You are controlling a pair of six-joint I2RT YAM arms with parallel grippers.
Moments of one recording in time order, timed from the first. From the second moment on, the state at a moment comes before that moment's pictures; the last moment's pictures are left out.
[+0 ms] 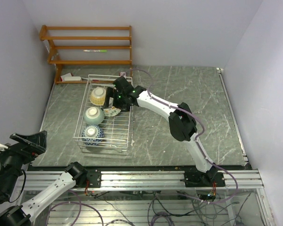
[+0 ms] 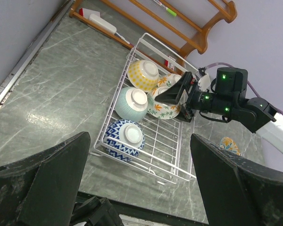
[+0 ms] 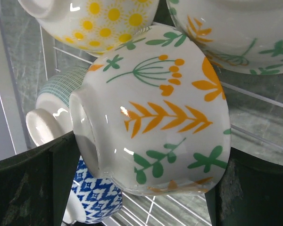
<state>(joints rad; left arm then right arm) -0.71 0.35 1.54 -1.44 -0.77 -0.75 0.83 2.35 2.06 -0.54 -0.12 0.86</state>
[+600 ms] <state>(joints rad) -0.71 0.35 1.54 -1.45 -0.77 -0.76 0.87 2.41 2.22 -0.72 -0.02 0.67</state>
